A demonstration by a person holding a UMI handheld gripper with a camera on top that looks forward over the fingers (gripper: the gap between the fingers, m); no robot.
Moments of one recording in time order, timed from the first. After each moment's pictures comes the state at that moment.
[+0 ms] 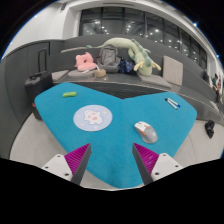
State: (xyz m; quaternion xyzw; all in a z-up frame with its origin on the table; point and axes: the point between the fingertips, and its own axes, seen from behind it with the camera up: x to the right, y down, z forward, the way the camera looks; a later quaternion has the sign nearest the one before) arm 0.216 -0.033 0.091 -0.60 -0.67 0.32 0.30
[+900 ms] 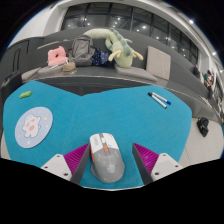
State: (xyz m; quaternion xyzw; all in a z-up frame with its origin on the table) arm 0.036 0.137 -0.014 -0.64 -0.64 0.26 0.35
